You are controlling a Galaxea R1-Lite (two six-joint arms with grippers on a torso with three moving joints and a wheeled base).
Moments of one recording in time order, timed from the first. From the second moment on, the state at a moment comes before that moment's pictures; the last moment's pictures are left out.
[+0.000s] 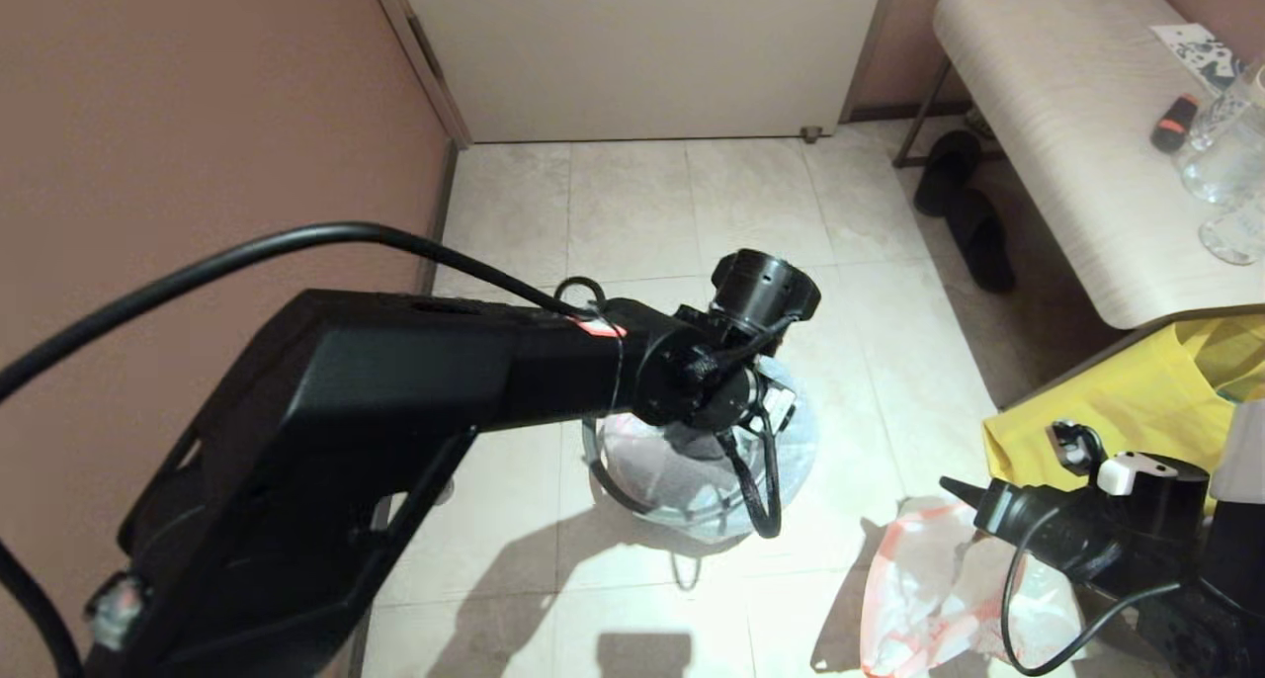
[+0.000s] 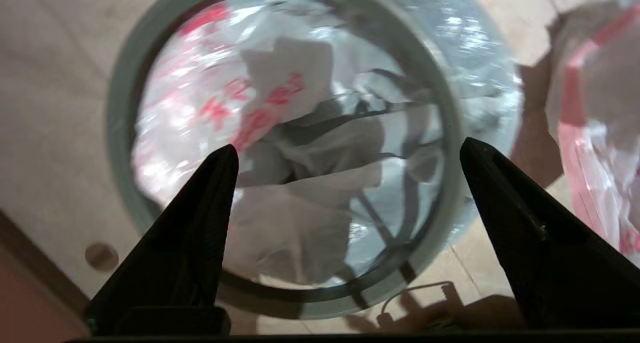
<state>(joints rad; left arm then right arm) -0.83 2.30 -1.93 0.29 0.44 0.04 -0.03 2.23 -0.35 -1.52 0.42 0.49</state>
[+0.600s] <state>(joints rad) -0.65 2.07 -1.55 0.12 0.44 -0.23 0.05 2.27 -0.34 -1.52 0.35 0.42</state>
